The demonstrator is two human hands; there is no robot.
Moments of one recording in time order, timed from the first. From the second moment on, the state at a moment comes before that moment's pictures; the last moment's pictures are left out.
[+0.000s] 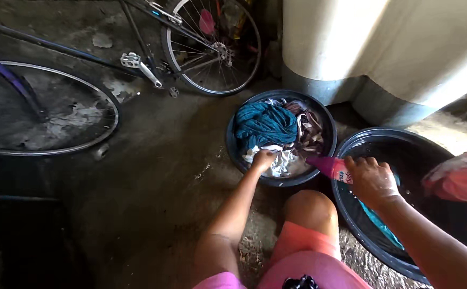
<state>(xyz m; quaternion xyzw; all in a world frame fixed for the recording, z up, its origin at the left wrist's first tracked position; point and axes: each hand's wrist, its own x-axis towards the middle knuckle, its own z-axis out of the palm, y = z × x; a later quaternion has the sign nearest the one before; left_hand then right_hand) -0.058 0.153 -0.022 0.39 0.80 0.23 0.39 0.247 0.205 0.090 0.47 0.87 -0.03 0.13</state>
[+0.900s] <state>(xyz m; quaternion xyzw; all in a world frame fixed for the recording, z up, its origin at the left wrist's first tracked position) -0.048 0.147 0.025 0.46 0.72 0.45 0.25 0.195 0.216 0.113 0.41 0.90 -0.07 0.10</state>
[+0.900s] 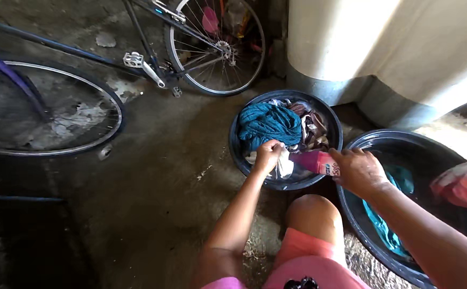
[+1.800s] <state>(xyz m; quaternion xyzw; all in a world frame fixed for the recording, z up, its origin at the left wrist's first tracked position) -0.030 0.222 0.117 0.37 0.74 0.49 0.29 0.280 0.204 0.101 0.50 0.84 -0.19 -0.06</state>
